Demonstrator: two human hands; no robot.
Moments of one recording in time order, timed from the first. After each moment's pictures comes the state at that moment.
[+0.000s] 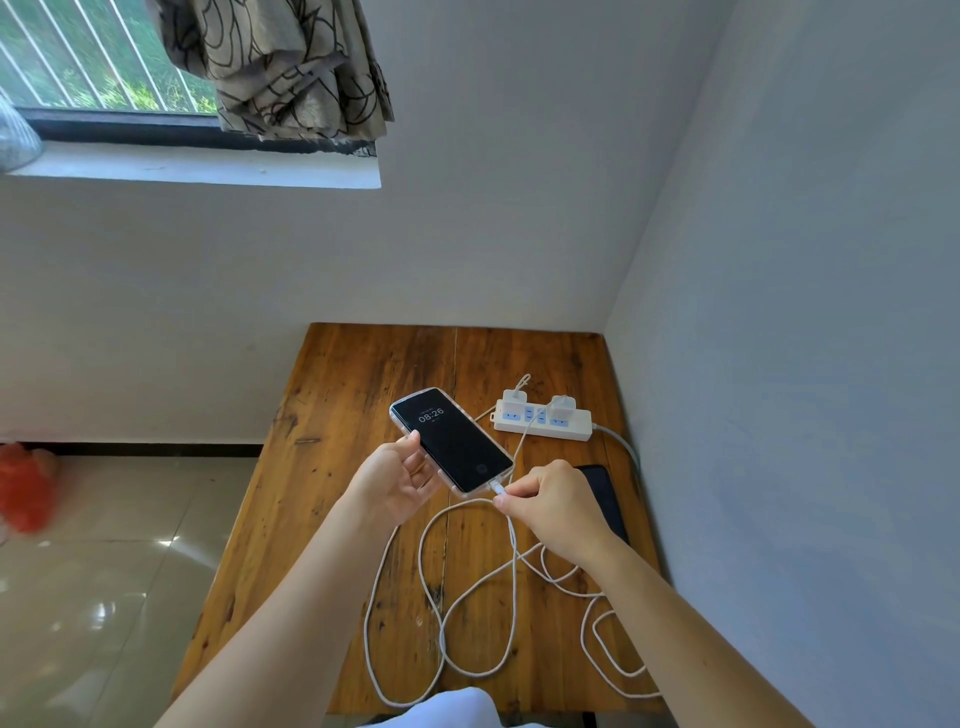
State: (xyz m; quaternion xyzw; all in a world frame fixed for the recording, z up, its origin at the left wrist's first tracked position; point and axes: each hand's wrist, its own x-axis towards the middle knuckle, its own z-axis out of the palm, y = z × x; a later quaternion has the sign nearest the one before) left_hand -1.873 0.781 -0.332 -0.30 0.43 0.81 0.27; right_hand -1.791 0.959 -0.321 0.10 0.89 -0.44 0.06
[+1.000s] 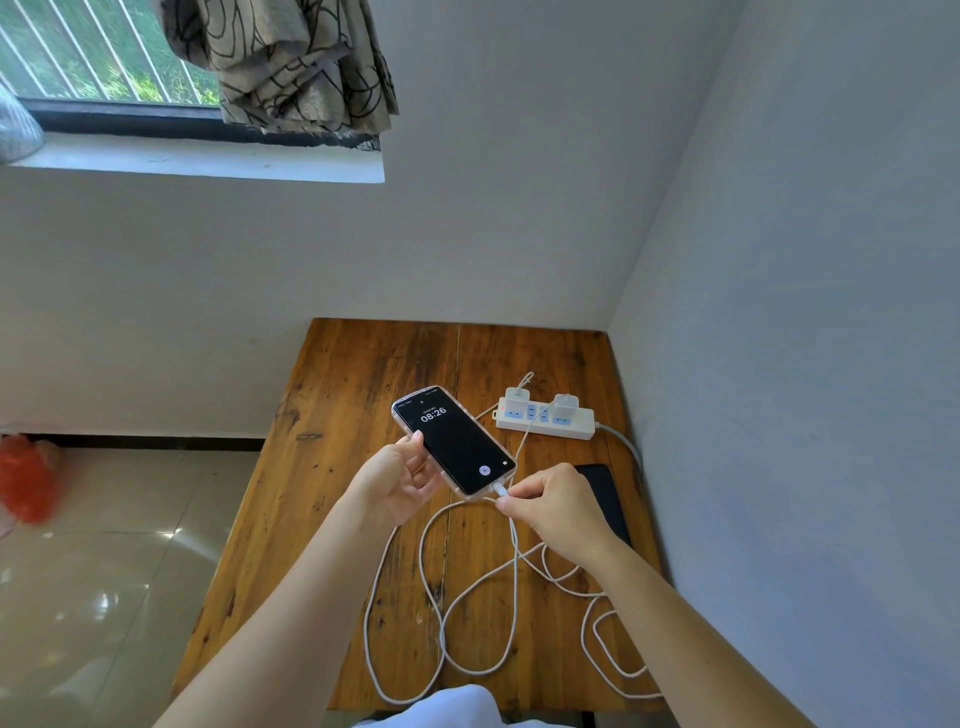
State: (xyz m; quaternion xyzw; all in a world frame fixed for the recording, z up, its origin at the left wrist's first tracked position) left_hand -1.873 0.781 -0.333 -0.30 0.43 0.81 0.27; right_hand -1.791 0.961 -0.324 0.12 0.87 -0.46 0.08
